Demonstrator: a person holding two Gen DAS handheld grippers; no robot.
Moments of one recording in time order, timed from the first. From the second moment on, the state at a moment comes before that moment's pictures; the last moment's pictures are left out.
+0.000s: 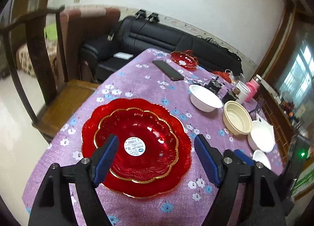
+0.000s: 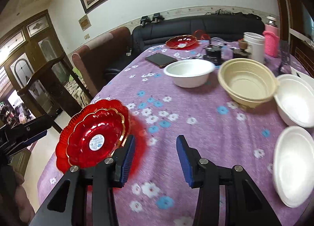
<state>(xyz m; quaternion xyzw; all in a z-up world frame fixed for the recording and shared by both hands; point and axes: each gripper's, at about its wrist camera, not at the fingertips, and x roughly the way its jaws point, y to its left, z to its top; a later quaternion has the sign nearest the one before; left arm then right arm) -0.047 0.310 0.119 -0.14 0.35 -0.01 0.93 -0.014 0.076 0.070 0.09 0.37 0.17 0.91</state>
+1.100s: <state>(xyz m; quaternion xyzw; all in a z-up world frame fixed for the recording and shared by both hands) -0.025 0.101 0.078 -0.01 0.42 -0.14 0.90 -0.041 -0.202 0.025 0.26 0.35 -0.01 0.90</state>
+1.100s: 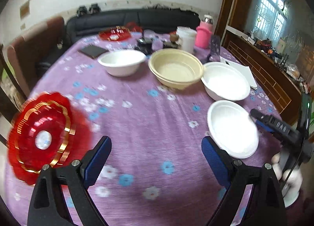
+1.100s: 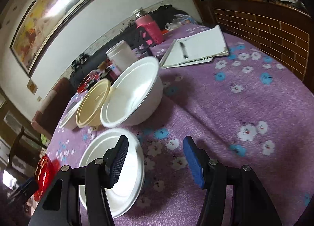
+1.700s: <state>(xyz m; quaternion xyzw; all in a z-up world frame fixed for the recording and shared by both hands) 0.033 0.033 0.040 -0.05 0.48 -0.18 0.86 -0.037 -0.182 0.012 0.22 0.38 0.02 0.90</state>
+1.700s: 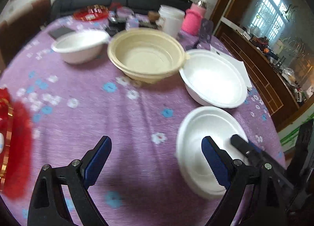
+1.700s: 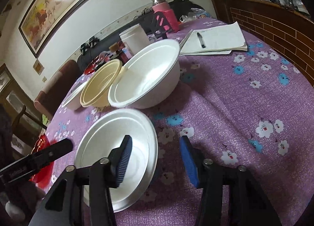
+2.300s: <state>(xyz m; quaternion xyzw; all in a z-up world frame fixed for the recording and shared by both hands) 0.038 -0.007 0.012 -0.04 0.51 -0.23 0.83 -0.030 -0.177 0.002 0.21 0.41 0.03 0.88</state>
